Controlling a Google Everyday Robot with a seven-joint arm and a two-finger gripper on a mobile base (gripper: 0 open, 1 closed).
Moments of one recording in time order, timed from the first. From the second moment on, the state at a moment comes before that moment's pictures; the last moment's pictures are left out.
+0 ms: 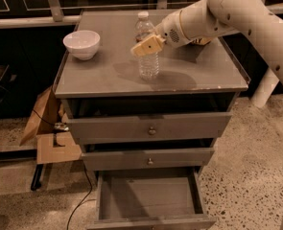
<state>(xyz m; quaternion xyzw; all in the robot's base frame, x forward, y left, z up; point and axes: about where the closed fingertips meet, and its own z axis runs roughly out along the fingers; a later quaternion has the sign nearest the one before) 0.707 -0.036 0.921 -0.46 0.74 0.22 0.43</state>
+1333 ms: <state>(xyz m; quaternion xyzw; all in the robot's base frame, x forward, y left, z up) 0.688 -0.038 0.937 -0.44 0.74 0.24 0.44</state>
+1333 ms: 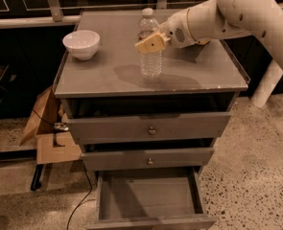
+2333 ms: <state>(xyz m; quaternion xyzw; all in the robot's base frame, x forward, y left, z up) 0.609 -0.058 0.984 -0.44 0.71 0.29 0.47</state>
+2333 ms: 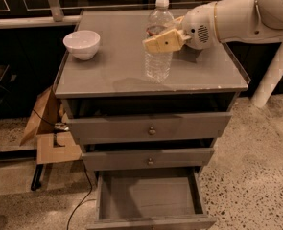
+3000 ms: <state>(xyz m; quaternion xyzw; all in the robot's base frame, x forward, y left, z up) 0.553 -0.074 0.974 -0.43 0.72 0.29 0.46</state>
